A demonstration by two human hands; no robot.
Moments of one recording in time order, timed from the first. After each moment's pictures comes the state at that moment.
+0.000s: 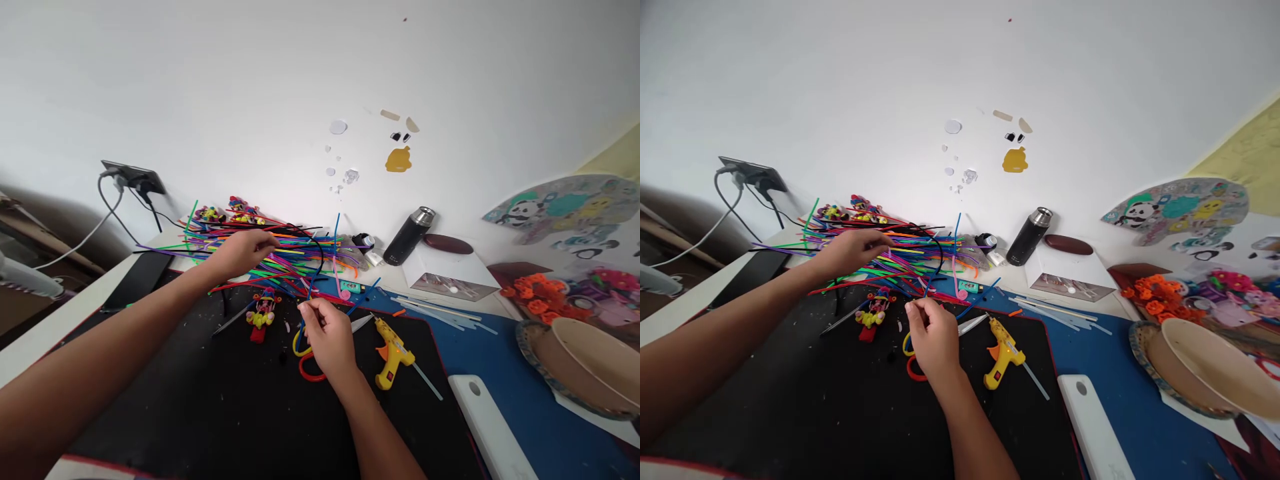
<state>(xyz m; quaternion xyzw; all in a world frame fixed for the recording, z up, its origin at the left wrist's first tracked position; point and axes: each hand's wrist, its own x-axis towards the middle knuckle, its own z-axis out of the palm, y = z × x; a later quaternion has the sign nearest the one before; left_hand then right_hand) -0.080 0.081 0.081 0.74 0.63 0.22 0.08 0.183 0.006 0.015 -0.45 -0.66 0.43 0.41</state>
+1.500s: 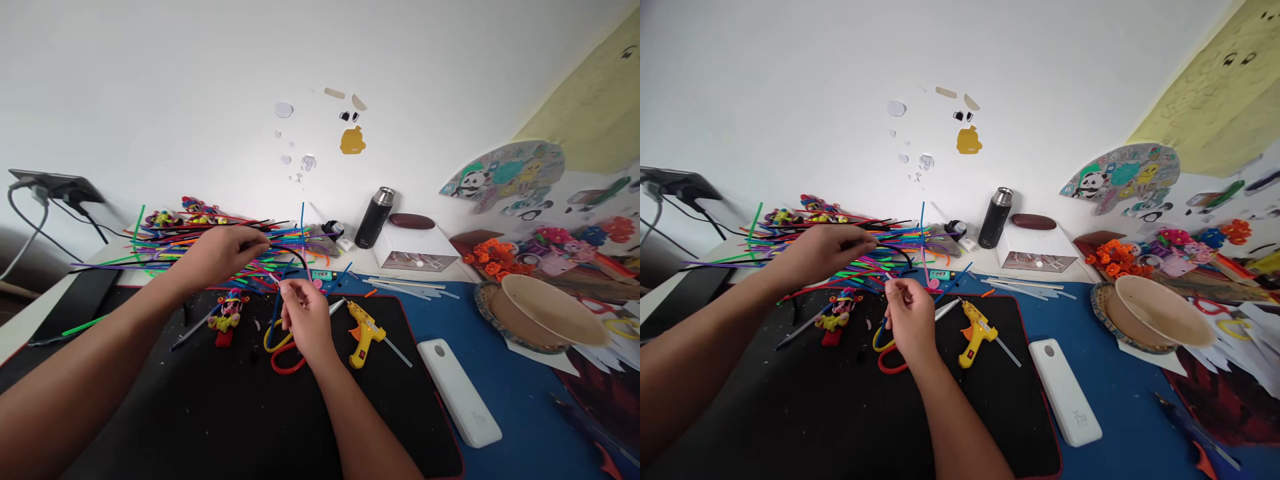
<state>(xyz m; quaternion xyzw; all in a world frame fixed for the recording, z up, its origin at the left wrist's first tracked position) -0.017 0.072 0.117 0.79 0.56 0.22 0.06 0.185 0.015 0.028 -0.41 -0.47 0.60 0.50</state>
